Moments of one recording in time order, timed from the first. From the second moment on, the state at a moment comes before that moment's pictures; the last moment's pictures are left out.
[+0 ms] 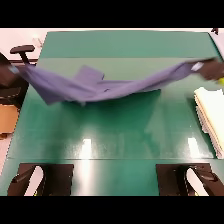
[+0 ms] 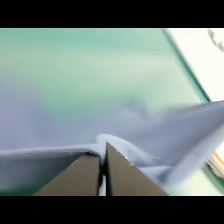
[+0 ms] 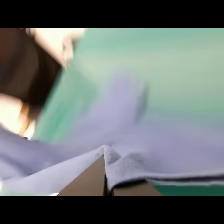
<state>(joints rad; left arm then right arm) 0.54 -0.68 1.20 0.37 -1.32 -1.04 -0.28 -0.67 1.14 -0.52 1.12 1.22</state>
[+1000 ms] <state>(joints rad) 0.54 -0.74 1.42 0.54 -1.18 -1.04 -0.48 -0.93 1.47 -0.52 1.30 1.17</state>
